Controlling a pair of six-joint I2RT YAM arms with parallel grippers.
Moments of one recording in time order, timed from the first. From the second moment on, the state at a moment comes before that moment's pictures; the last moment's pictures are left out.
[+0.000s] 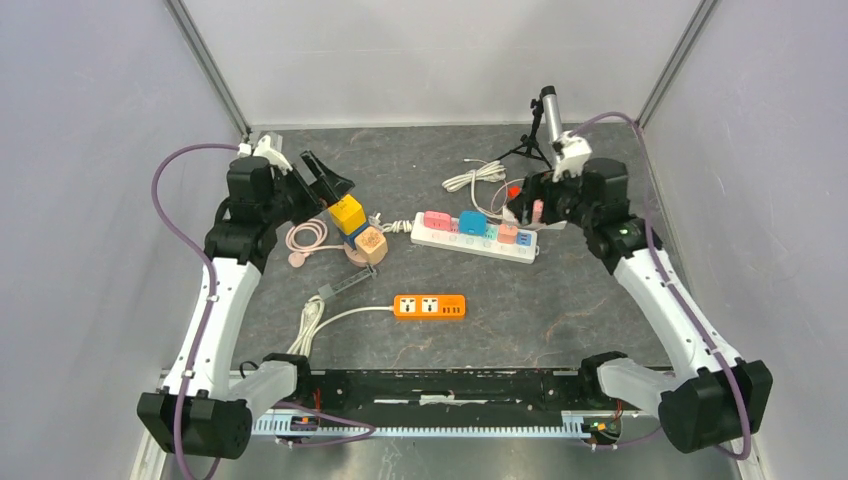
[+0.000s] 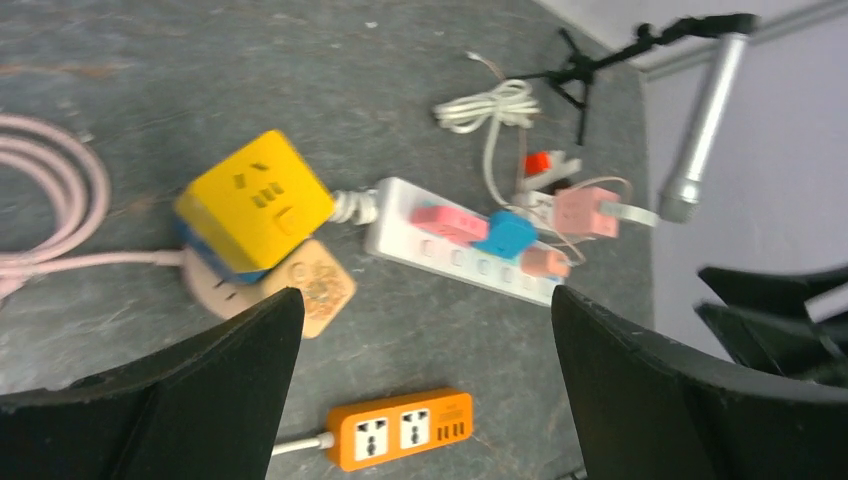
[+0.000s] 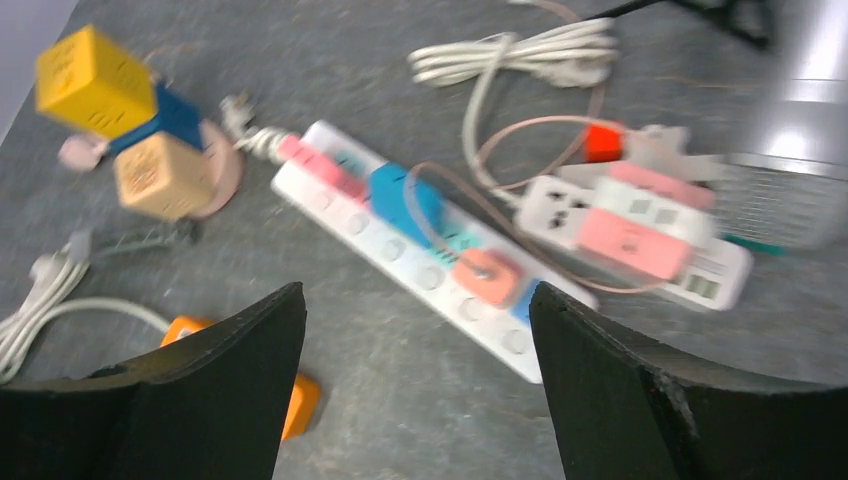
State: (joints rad) left arm -0.08 1.05 1.11 -0.50 0.32 -0.62; right arm 0.20 1.11 1.00 -0.33 -0.29 0.15
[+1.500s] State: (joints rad) left arm -0.07 1.30 1.08 -0.60 0.06 -0.59; right arm 0.98 2.00 1.32 0.15 0.11 0.07
